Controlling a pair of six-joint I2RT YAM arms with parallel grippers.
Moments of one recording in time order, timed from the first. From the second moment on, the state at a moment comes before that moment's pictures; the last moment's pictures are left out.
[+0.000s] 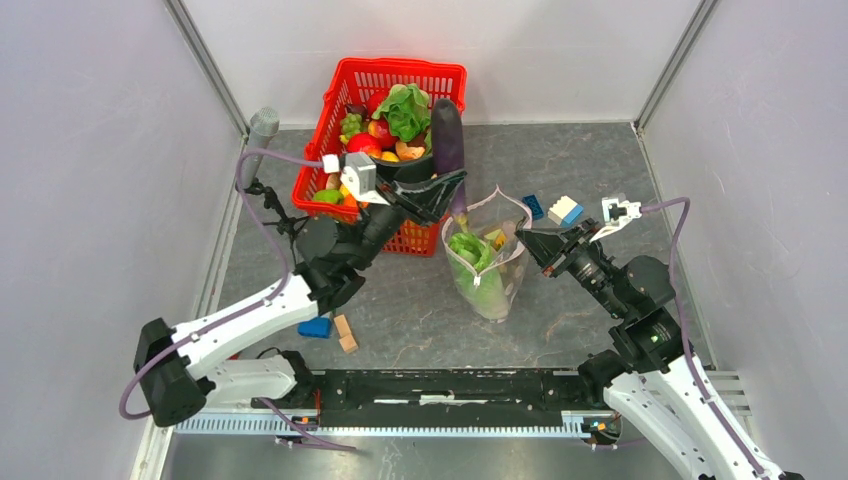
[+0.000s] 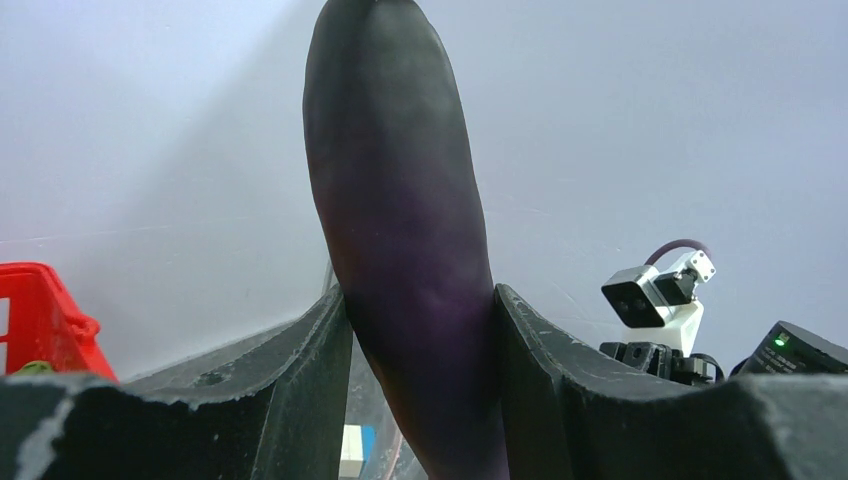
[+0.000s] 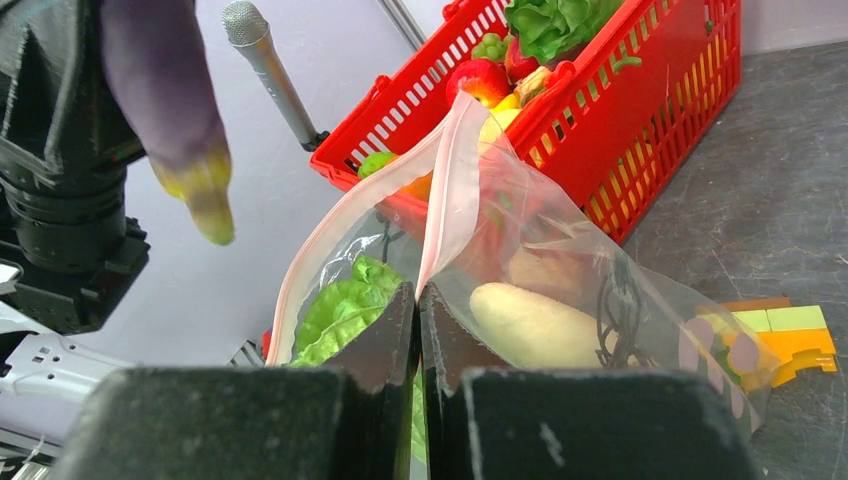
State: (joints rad) left arm -0.91 1.11 0.93 0.74 -0.06 -0.27; right arm 0.49 0.49 0.61 -0.01 -0.20 0.63
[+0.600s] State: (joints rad) left arm -1.17 1.46 0.91 1.16 -0.42 0.06; right arm 0.49 0.48 0.61 -0.01 -0.21 0.63
